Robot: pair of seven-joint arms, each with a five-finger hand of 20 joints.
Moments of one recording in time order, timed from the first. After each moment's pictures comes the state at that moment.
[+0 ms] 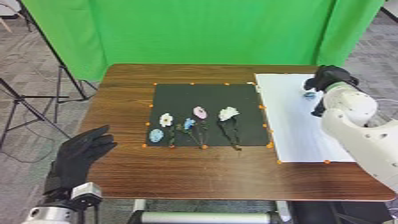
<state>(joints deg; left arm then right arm) 144.1 -42.6 -95.5 -128.8 33.1 21.9 28.8 -61.4 -41.3 55.3 -86.4 -119.8 -7.7 39.1</state>
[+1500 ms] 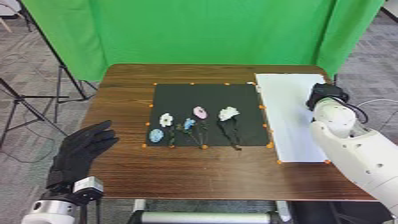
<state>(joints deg) 141.2 -44.1 -95.4 -128.3 34.1 20.4 26.1 -63.9 -46.2 53.7 -80.0 -129.3 -9.1 41.5</state>
